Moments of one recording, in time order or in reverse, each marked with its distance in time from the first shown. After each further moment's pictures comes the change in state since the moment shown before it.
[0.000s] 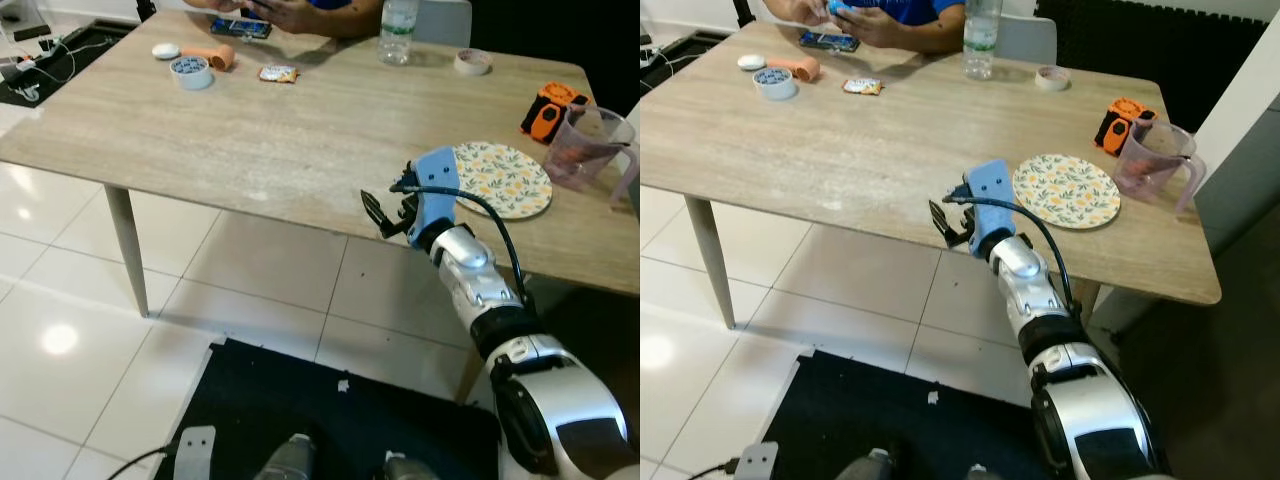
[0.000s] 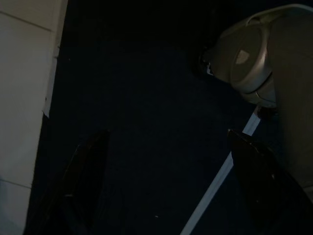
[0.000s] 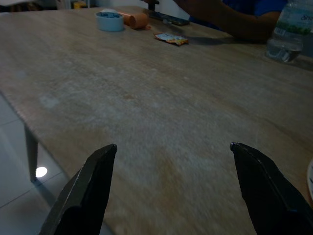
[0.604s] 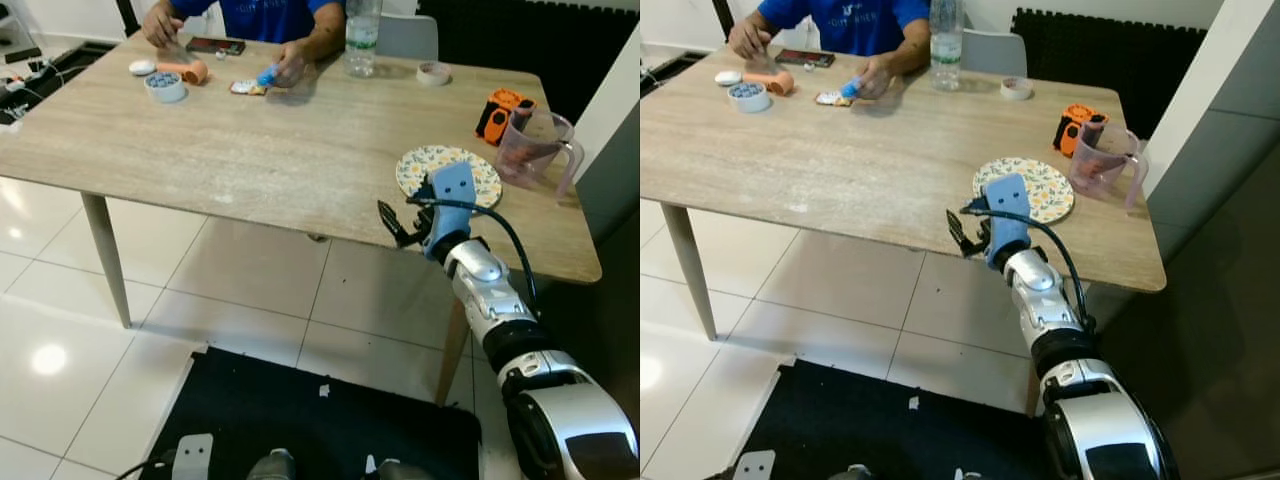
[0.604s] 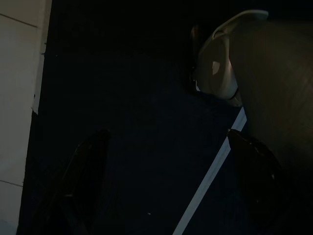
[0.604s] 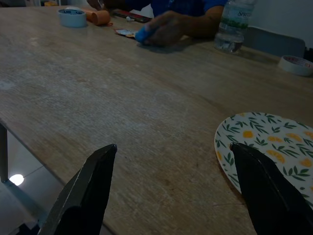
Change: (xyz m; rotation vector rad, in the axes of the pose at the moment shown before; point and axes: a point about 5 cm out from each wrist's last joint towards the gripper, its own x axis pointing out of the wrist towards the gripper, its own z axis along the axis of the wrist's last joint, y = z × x) left arm -0.002 0.004 -0.013 -0.024 0.028 0.007; right arm -0.013 -0.013 -0.011 -0.002 0.021 -0.060
